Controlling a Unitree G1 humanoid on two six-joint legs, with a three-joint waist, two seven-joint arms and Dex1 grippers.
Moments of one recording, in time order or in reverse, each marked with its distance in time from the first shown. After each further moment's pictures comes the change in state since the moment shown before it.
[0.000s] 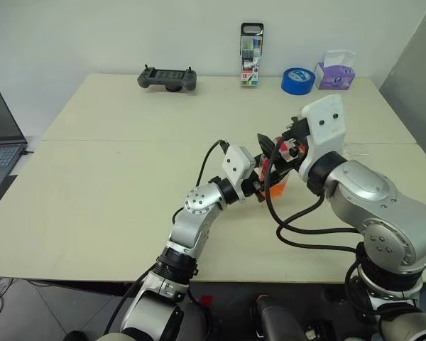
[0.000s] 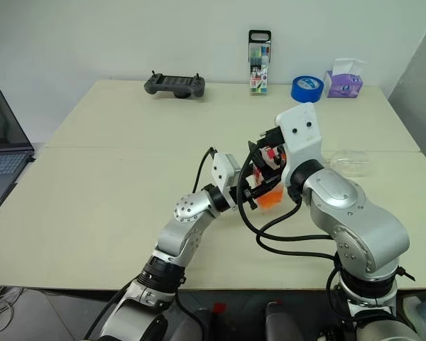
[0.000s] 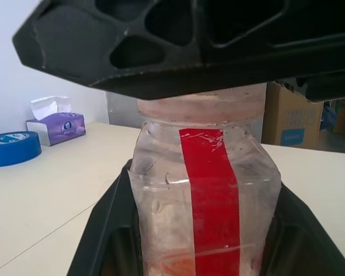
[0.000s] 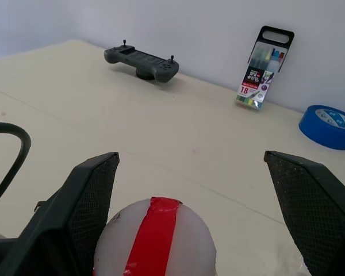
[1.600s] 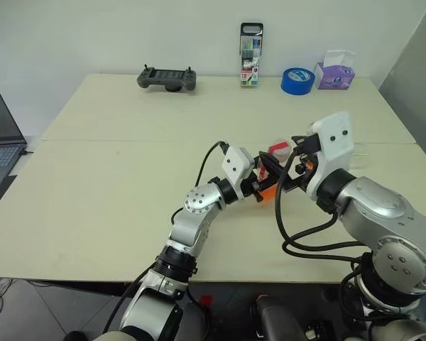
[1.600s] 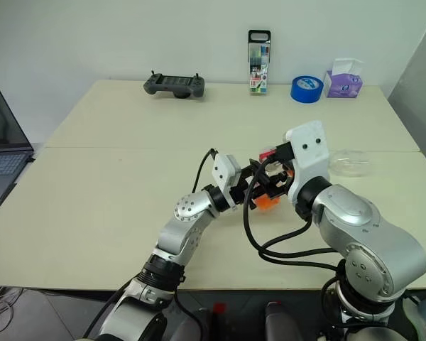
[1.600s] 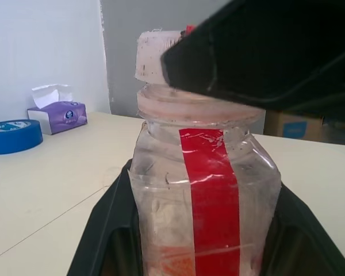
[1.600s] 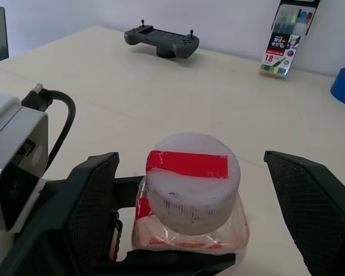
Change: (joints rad) left arm -0.011 0.009 0.000 0.040 0.000 0.000 0.008; right arm 0.052 0.106 -0.139 -0.147 0.034 0.228 0.084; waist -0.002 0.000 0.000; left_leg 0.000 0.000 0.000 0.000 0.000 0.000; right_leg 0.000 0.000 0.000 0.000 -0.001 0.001
